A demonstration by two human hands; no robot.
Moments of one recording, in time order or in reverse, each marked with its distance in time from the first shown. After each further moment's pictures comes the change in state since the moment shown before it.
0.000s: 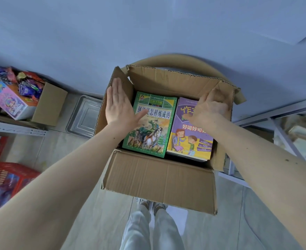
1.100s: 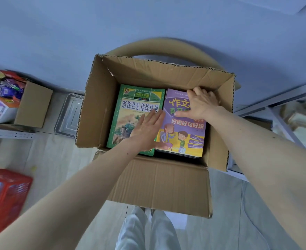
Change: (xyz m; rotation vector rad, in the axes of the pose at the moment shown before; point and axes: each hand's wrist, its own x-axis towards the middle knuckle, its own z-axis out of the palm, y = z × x) left_hand -0.028 0.100 0.064 -0.313 -0.309 0.626; right_hand 0.064 0.029 0.063 0.151 0.060 -0.304
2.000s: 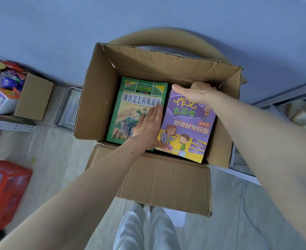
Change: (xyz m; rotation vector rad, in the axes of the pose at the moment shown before) left_hand -0.001 0.010 0.020 -0.171 0.111 -0.126; right_hand 0.023 -0.007 -0.011 0.311 -0.138 0.192
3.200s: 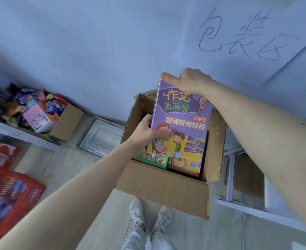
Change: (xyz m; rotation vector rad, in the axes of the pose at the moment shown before) left_hand -0.121 0.006 -0.153 -1.376 0.154 -0.079; right_hand -0.144 -0.118 -0.164 -0.041 0.349 -0.434
